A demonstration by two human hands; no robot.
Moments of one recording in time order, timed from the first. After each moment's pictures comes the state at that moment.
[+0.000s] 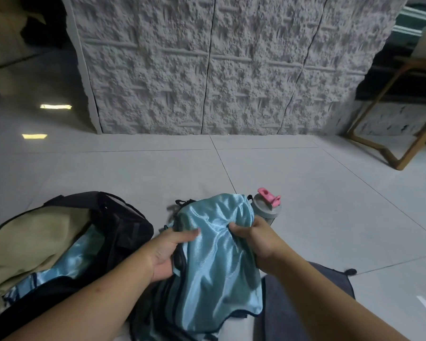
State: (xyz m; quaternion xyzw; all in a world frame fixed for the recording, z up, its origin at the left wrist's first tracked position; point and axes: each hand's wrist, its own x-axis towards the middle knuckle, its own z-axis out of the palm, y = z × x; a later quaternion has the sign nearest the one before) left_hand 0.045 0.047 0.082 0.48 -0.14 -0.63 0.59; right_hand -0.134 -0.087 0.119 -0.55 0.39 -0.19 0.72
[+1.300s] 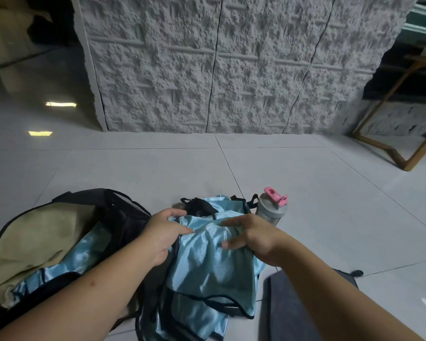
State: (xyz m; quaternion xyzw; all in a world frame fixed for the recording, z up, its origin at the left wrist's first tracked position) left_hand 0.064 0.038 0.097 0.71 -0.13 -0.41 0.56; right_hand -0.120 -0.097 0.120 -0.69 0.36 -0.02 0.63
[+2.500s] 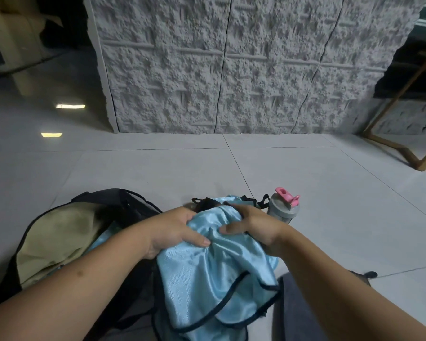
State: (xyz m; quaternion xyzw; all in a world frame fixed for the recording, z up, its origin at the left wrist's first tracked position) left_hand 0.086 0.074 0.146 0.67 -0.37 -0.53 0.37; right_hand -0.090 -0.072 0.156 -0.65 0.27 0.00 0.71
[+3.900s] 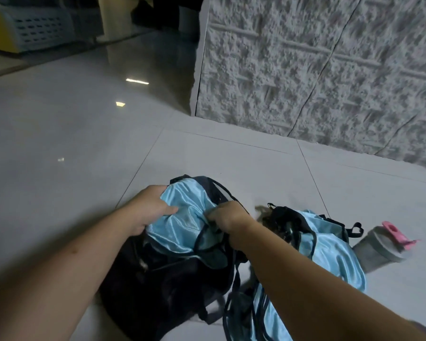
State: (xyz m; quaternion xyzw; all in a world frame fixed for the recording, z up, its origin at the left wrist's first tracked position) left_hand 0.283 0.225 0.077 0.80 -0.15 -0.33 0.48; right_hand 0.160 0.066 0.085 -0.71 0.43 0.03 0.56
